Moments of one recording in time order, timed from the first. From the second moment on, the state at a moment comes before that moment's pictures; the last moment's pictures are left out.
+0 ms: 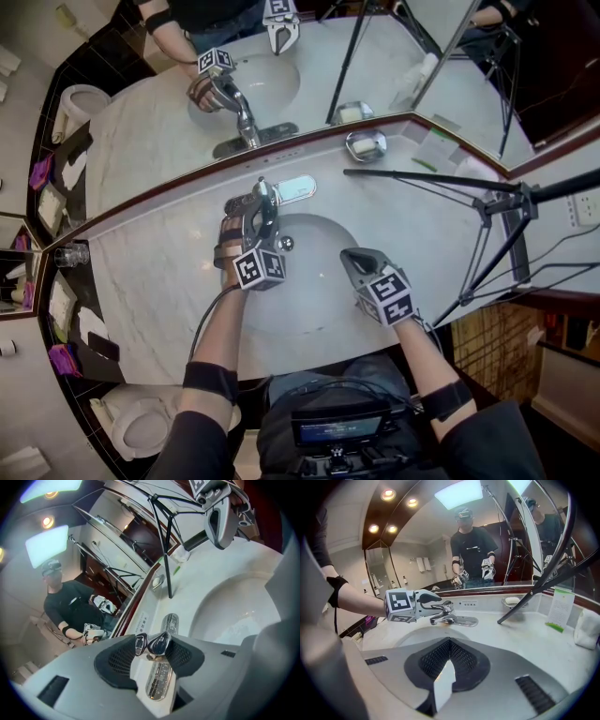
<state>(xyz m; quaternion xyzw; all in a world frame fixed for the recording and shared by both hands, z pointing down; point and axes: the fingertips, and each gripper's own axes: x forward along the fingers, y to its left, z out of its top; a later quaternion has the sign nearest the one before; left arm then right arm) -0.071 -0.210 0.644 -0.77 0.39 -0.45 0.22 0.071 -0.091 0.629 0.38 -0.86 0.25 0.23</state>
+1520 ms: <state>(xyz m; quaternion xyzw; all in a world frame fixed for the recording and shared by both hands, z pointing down) -0.070 -0.249 0.651 -0.83 0.36 -0.42 0.08 0.082 -0.087 0.649 0.39 -0.85 0.26 0.24</state>
